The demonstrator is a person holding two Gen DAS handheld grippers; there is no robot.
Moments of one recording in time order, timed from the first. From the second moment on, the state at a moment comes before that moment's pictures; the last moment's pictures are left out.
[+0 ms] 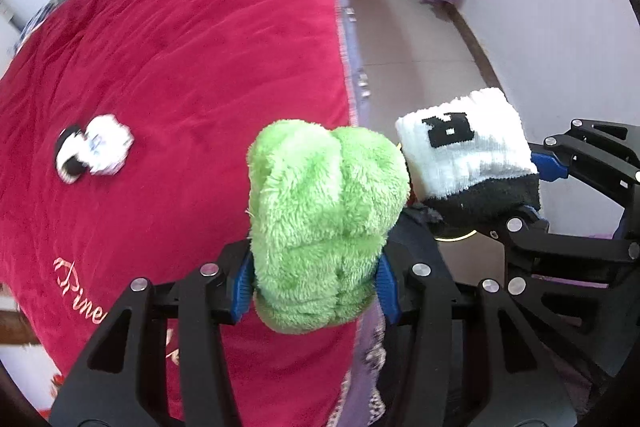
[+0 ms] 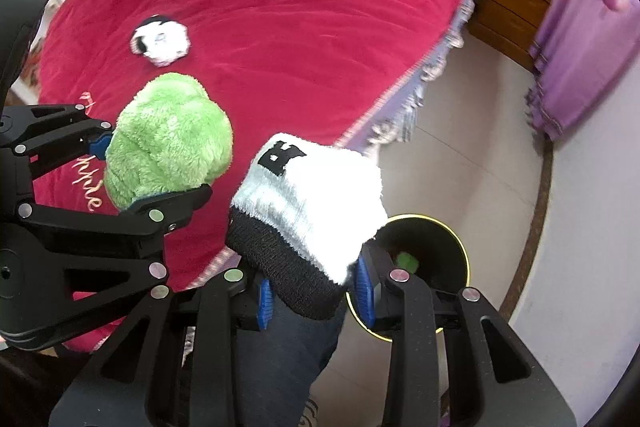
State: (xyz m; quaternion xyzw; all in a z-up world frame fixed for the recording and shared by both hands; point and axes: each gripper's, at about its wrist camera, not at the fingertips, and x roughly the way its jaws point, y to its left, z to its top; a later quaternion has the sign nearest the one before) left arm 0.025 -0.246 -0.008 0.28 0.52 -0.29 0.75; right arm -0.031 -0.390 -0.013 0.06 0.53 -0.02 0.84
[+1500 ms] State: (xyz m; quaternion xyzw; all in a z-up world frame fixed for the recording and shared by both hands) left arm 0.024 -0.386 -0.090 0.40 0.51 -0.35 0.67; right arm -0.082 -0.536 -0.094 0.15 0.58 -0.19 0.78
